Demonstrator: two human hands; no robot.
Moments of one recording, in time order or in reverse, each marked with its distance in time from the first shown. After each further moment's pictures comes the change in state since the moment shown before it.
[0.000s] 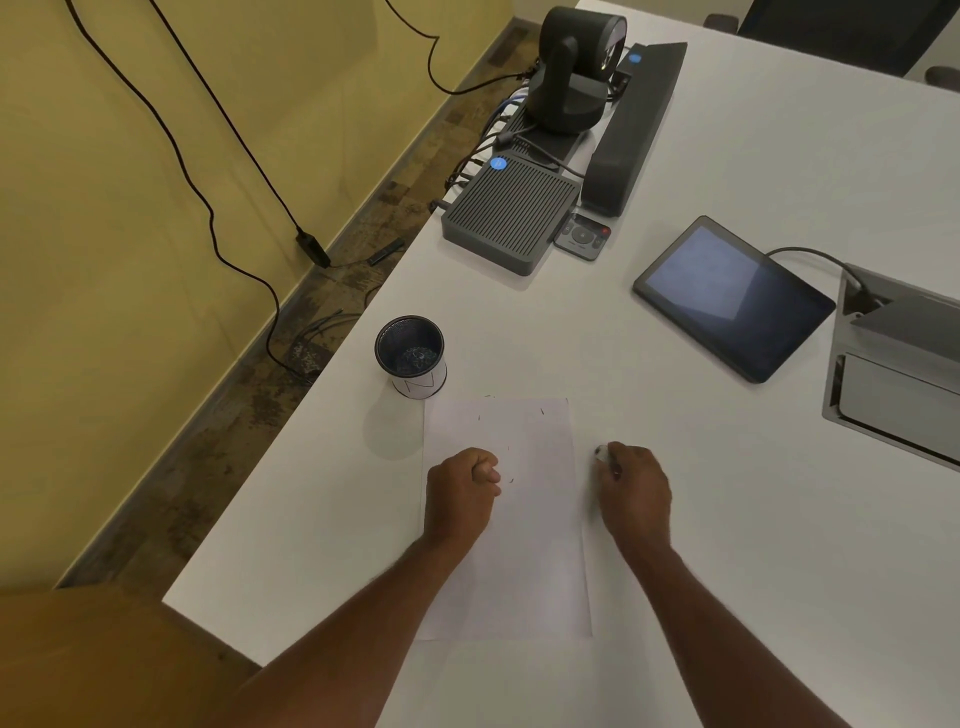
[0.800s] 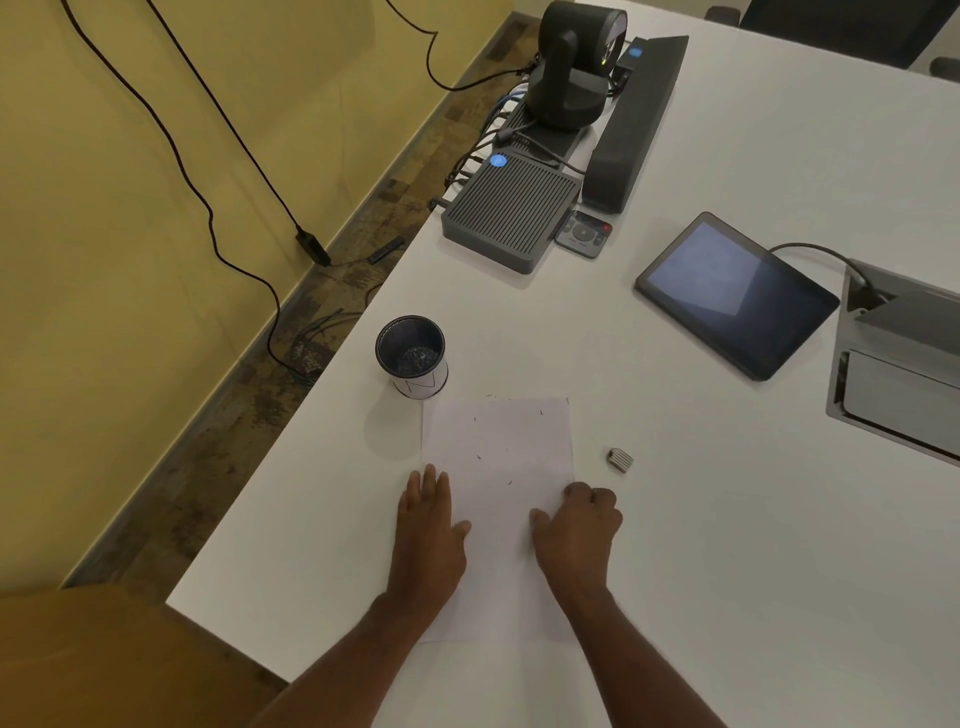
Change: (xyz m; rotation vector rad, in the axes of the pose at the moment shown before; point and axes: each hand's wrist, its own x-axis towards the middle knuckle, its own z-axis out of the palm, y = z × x) left_hand -0.032 -0.068 -0.020 0.600 -0.077 0.191; right_hand -0.066 -0.058 0.030 -0.096 -0.170 0.238
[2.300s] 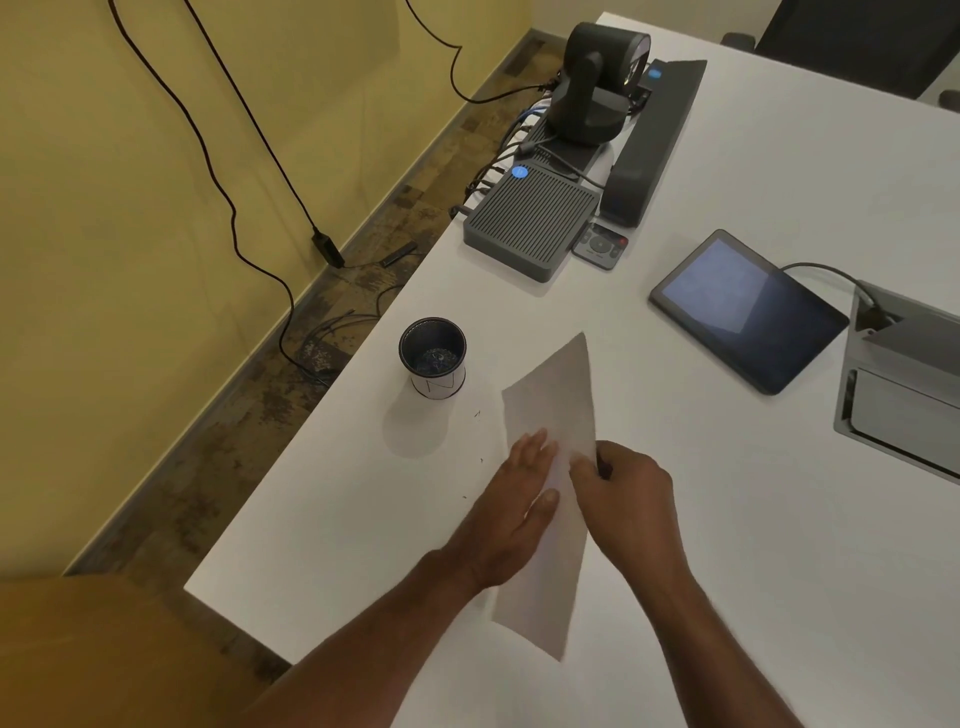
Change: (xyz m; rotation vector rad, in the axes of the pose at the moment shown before) left_hand 0.011 0.072 -0.039 -0.393 -0.235 0.387; right_hand -0.023 -0.058 -0.117 0.256 -0.032 -0.269
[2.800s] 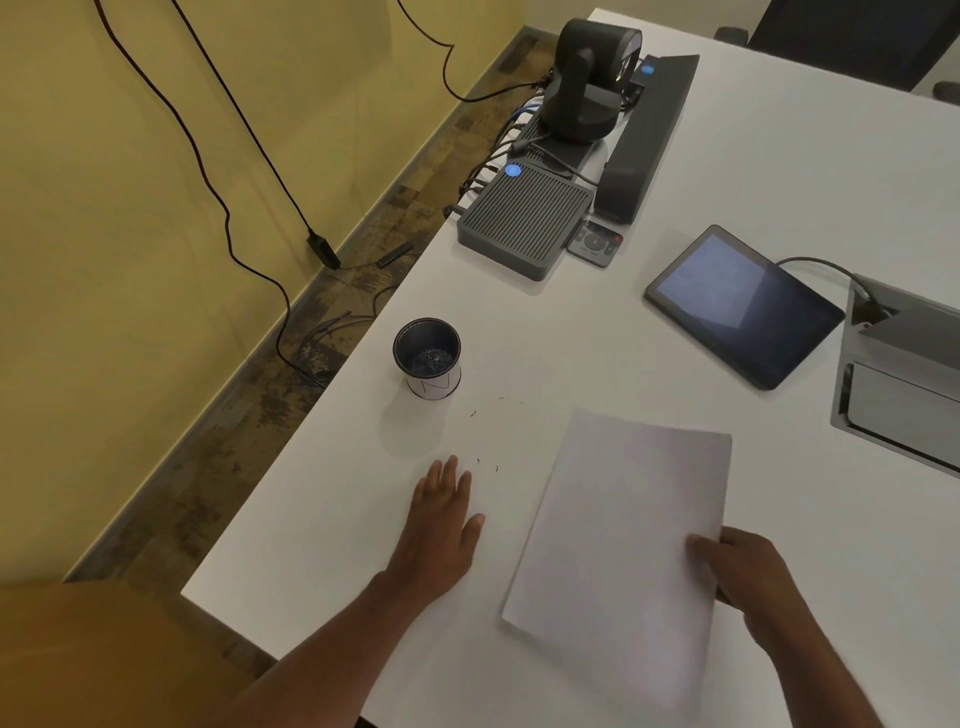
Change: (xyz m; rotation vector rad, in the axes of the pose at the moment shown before) left_hand -0.033 -0.086 -0.004 0.517 0.064 -0.197; right_hand 0.006 0.163 -0.046 0.199 -0.066 0.604
